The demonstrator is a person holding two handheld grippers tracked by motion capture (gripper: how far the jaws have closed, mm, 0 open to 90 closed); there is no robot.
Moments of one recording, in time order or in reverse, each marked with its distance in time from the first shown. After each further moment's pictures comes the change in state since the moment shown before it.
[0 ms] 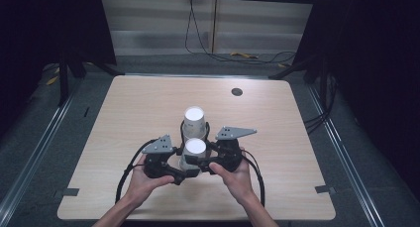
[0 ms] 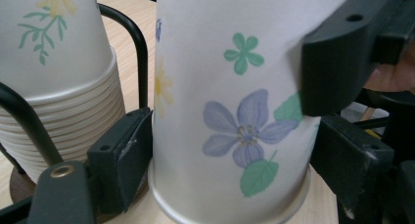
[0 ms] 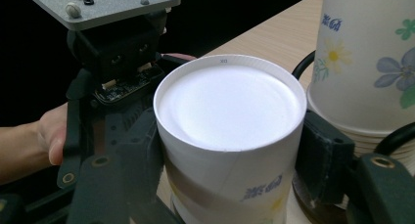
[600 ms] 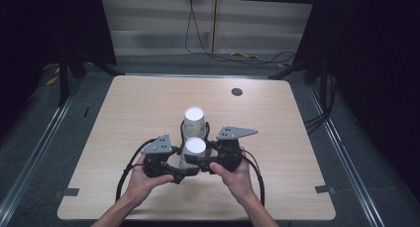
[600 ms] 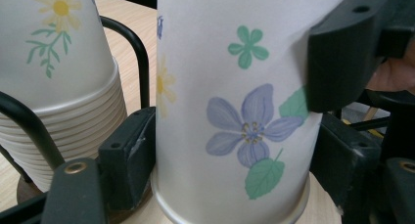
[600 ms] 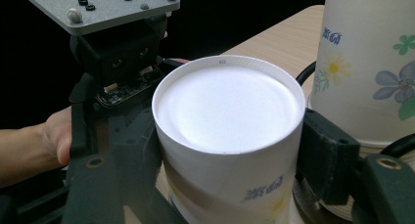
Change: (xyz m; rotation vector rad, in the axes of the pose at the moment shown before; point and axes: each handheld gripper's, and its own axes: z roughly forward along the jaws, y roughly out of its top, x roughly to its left) left arm 0.000 0.003 -0.002 -0.012 0.000 0.025; right arm 0.001 0.002 -0.001 -0.026 0.003 -0.015
